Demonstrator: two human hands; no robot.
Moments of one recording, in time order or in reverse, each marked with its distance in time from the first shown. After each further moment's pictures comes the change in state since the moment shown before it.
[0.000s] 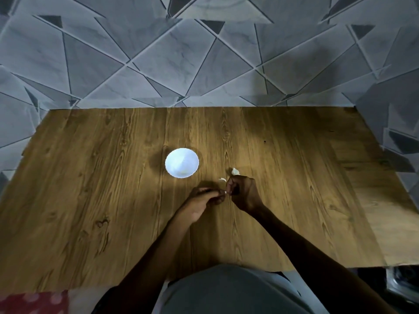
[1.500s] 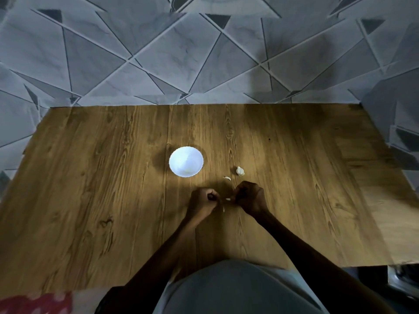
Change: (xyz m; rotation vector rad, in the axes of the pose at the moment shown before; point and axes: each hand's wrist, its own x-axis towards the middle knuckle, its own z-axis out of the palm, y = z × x) left_hand 0.000 -0.012 -0.014 0.765 0.153 0.214; right_hand -0.016 0.013 0.014 0.104 -0.045 0.325
